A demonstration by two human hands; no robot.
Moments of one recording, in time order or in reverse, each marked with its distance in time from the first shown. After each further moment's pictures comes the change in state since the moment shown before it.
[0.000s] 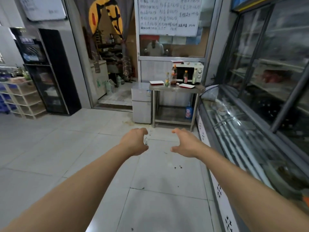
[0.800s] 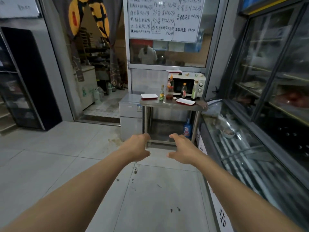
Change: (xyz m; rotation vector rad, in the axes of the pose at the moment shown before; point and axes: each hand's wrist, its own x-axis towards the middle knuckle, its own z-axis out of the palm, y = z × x) left_hand 0.411 0.002 0.006 -0.004 -0.045 0.084; right_hand 0.387 0.103 -0.071 -0.005 0.025 0.060
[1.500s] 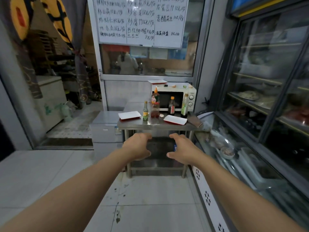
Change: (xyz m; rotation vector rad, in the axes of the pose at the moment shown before) left_hand 0.397 -0.022 -0.024 -0.018 -0.018 0.173; right_hand 0.345 0.074 -0.078 0.036 0.103 0.103
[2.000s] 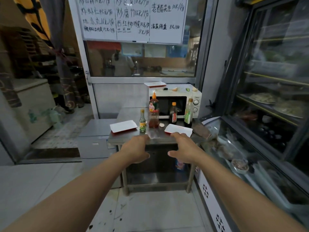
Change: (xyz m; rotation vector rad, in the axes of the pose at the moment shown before) left_hand 0.214 -0.059 -0.003 -0.041 0.003 0.030; right_hand 0.219 0.032 -0.017 0.006 0.046 0.002
